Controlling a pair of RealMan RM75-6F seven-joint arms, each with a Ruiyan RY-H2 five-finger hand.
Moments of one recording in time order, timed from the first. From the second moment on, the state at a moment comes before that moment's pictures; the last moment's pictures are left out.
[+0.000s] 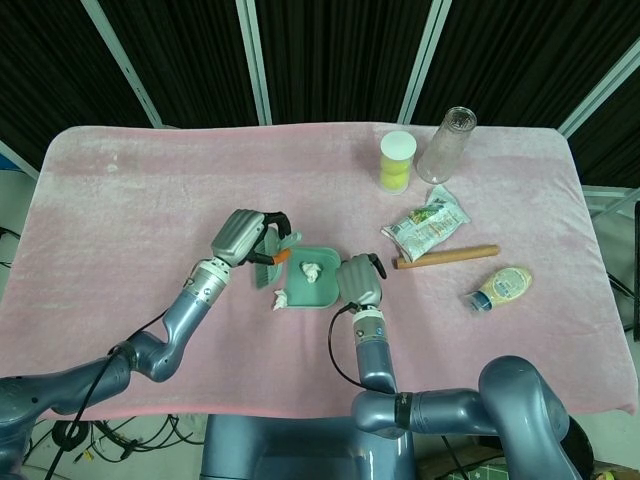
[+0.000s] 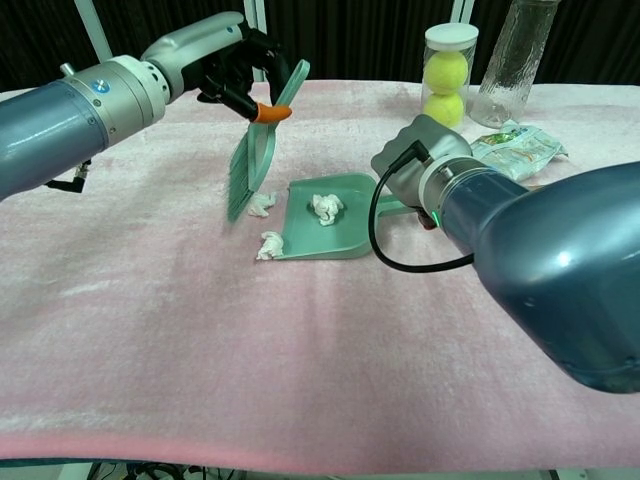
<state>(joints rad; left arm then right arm) -0.91 -1.73 -0.30 -1.08 1.34 0.92 -0.32 1.14 -1.89 0.23 -1.43 -0.27 1.36 -1.56</state>
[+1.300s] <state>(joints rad) -1.02 -2.00 -0.33 -0.90 1.38 1.02 -0.41 1.11 -1.85 0.23 -1.47 -0.28 1.37 -1.56</state>
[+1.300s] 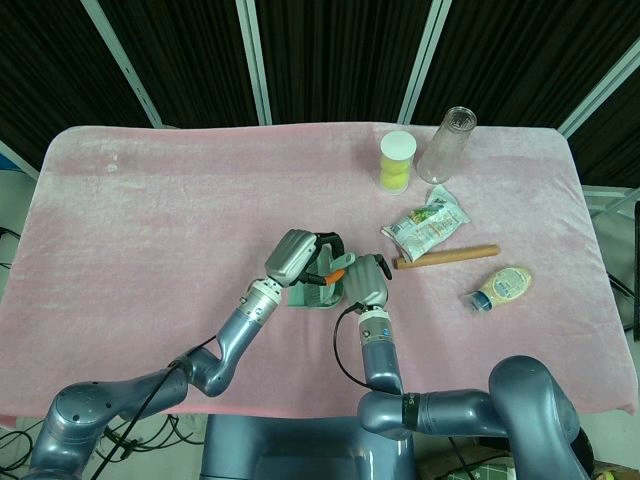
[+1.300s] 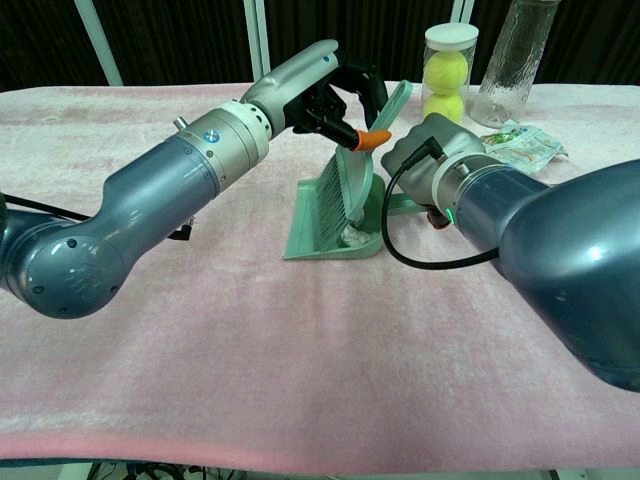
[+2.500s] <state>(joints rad) -0.95 -1.71 -0.34 -1.25 1.39 1.09 -0.35 1.10 -1.82 0.23 -1.56 -0.29 1.40 -1.55</state>
